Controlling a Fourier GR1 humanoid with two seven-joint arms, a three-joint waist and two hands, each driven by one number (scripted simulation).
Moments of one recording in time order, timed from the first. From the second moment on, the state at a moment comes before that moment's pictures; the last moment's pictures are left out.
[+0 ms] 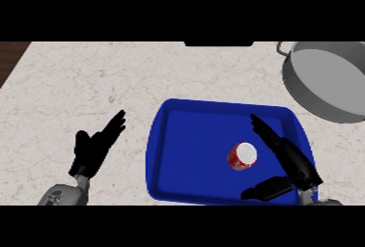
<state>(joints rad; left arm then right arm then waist) -0.10 0.24 -0.20 -1.32 0.14 -0.04 0.09 0.00 -0.23 0.19 -1.60 0.03 0.18 0.14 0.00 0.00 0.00</state>
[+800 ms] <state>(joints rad) -0.07 0.21 -0.15 -1.39 0.09 -0.09 0.14 -0.08 -0.17 0.17 -1.28 0.12 0.21 -0.15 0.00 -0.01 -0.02</state>
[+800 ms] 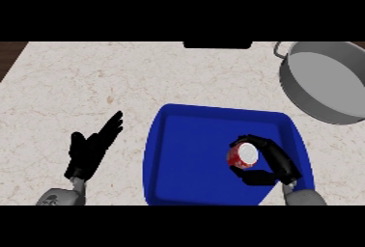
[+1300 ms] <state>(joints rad) -0.09 0.21 -0.13 -1.38 0.09 -0.10 0.14 0.03 -0.17 0.14 -1.30 0.05 0.21 -0.33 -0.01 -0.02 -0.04</state>
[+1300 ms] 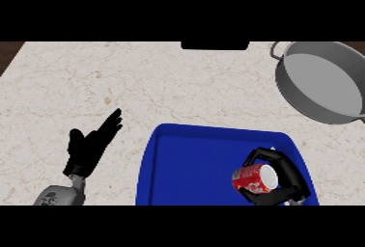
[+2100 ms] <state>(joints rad) -0.09 0.19 -0.14 -1.38 0.09 -0.10 0.14 -0.04 -0.74 -0.48 -0.72 -0.16 0.35 -0.67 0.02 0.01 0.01</state>
